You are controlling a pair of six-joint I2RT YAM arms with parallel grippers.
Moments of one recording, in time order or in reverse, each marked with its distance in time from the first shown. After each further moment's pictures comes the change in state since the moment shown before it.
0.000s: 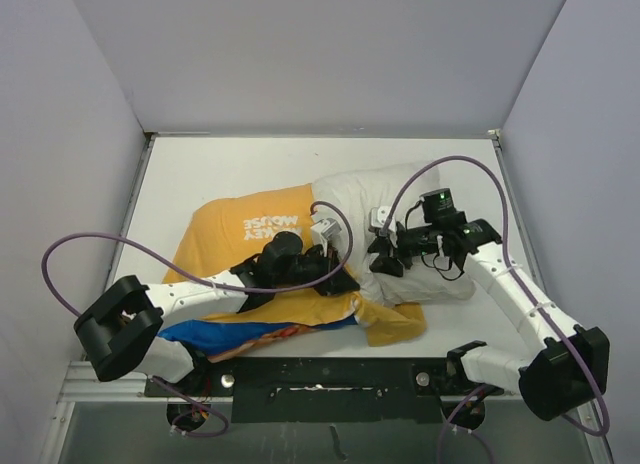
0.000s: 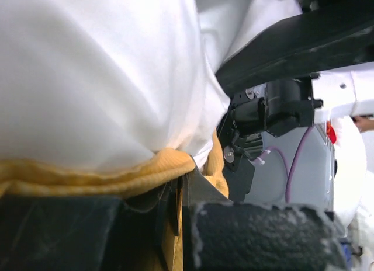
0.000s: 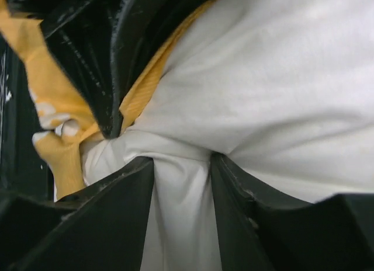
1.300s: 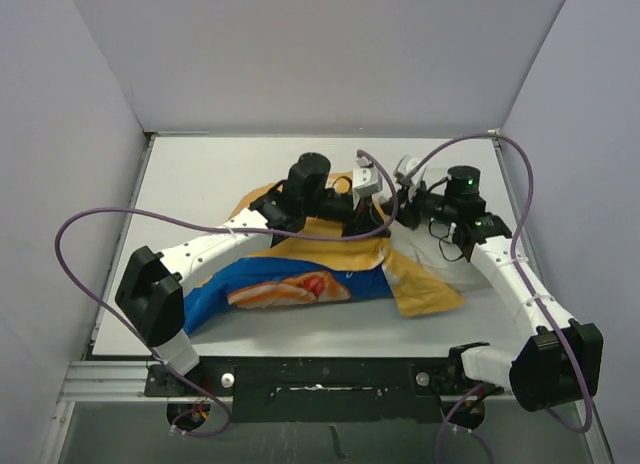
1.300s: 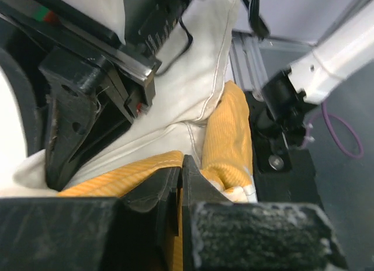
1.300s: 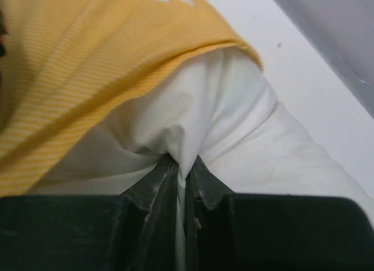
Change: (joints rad) left arm 0.110 0.263 0.746 -0.350 0.440 0.691; right arm -0.186 0.063 0.098 0.383 0.125 0.342
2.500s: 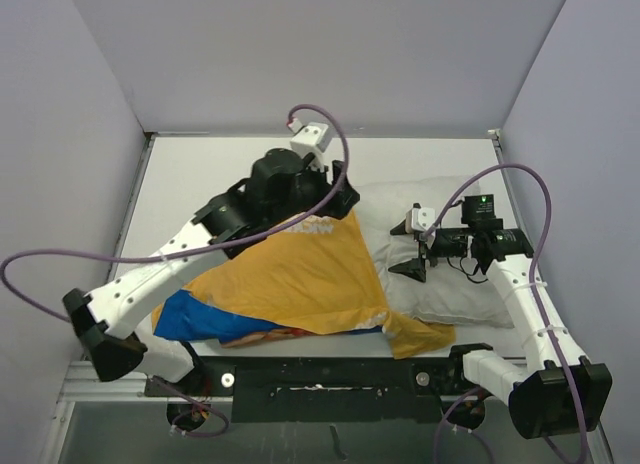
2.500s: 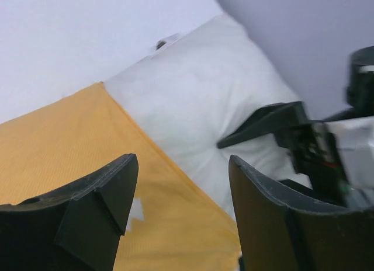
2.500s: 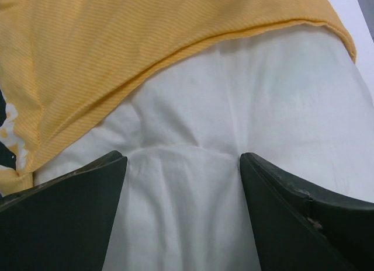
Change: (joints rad) left arm -0.082 -0.340 0.024 -0.413 -0.915 -0.477; right arm -0.082 -0.162 -0.064 -0.621 -0.350 -0.720
